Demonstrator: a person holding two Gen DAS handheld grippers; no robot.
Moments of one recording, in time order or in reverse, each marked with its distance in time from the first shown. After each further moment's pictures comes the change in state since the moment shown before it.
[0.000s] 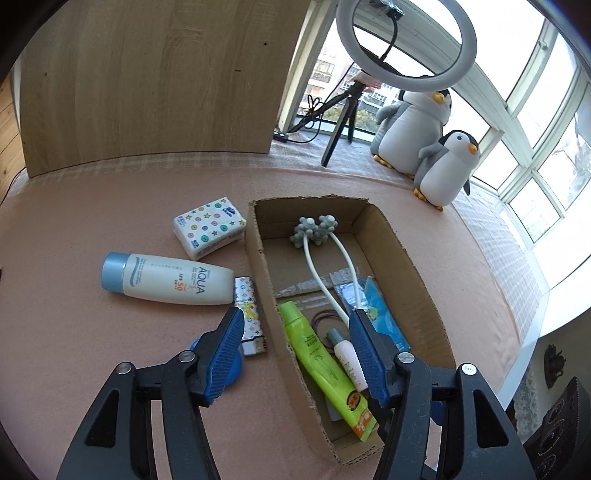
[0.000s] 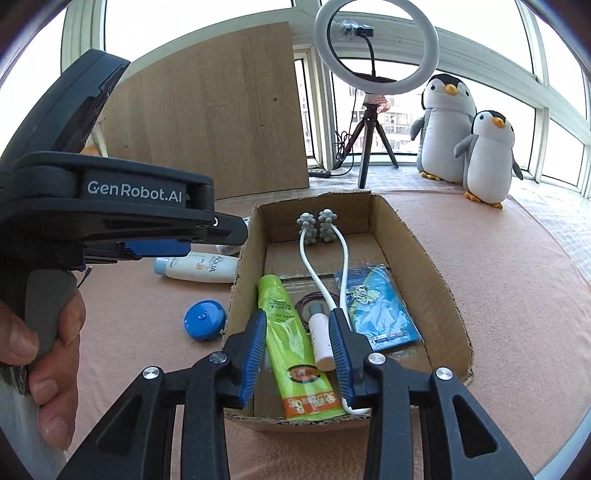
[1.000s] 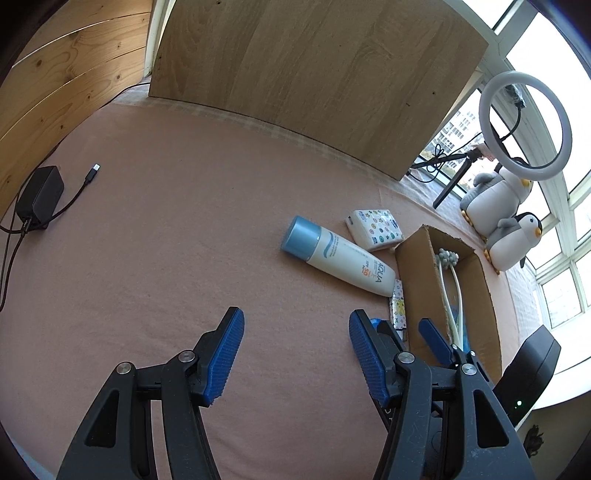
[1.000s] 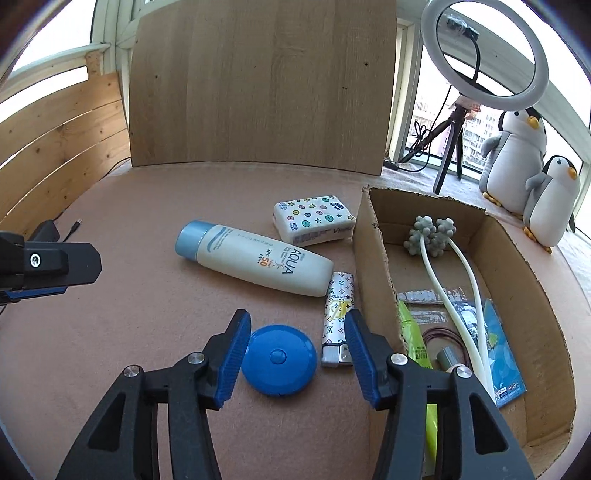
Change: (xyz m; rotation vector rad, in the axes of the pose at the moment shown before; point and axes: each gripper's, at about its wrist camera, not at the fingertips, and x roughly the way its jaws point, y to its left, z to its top) left arm -0.055 0.158 -0.046 -0.323 -0.044 0.118; right arm 0.097 0.103 0.007 -0.189 0.087 -0.046
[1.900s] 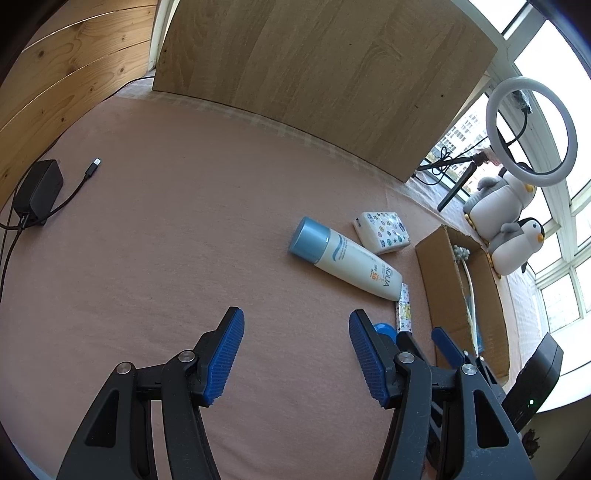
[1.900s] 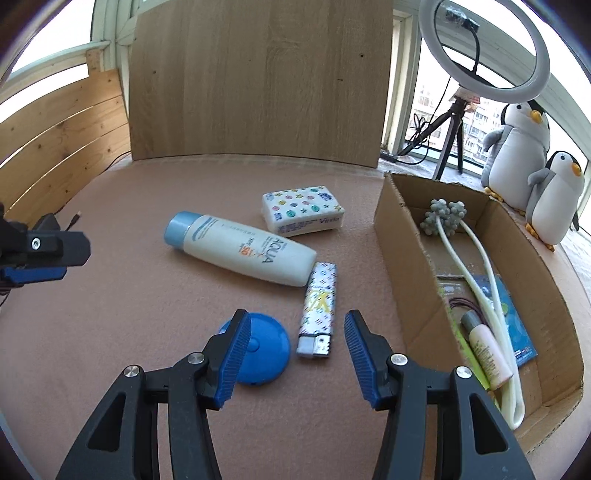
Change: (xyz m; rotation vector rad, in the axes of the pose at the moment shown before) left arm 0.008 0.010 0.003 -0.029 0.005 -0.003; right arm 0.001 -0.013 -0.007 -0.008 0.040 0.048
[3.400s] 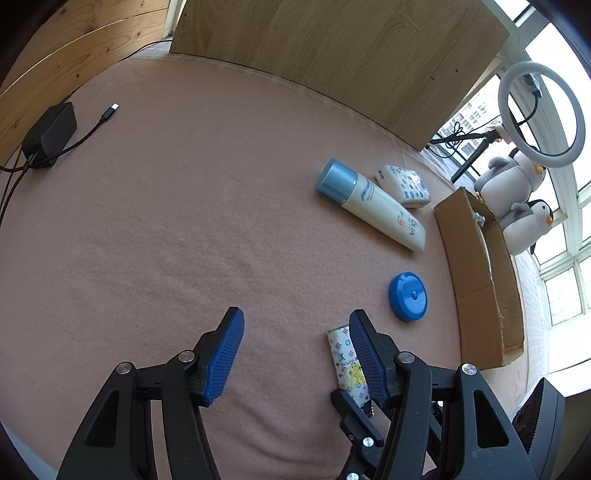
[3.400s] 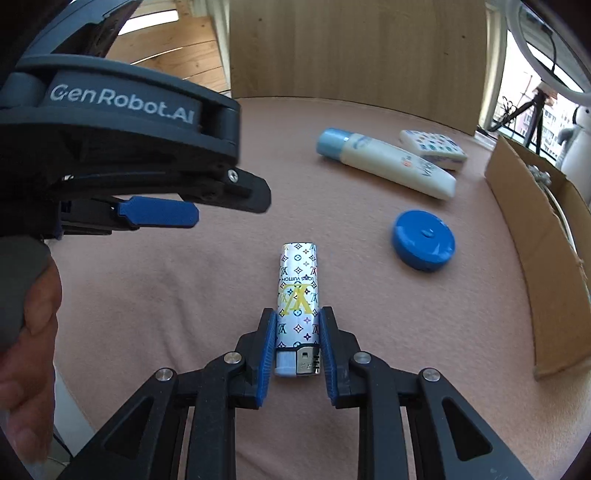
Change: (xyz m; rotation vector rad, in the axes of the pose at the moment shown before) left arm 0.014 0.025 -0.046 -0.030 0.079 0.027; right arm -0.025 0.093 -0.057 -0.150 0.120 0.220
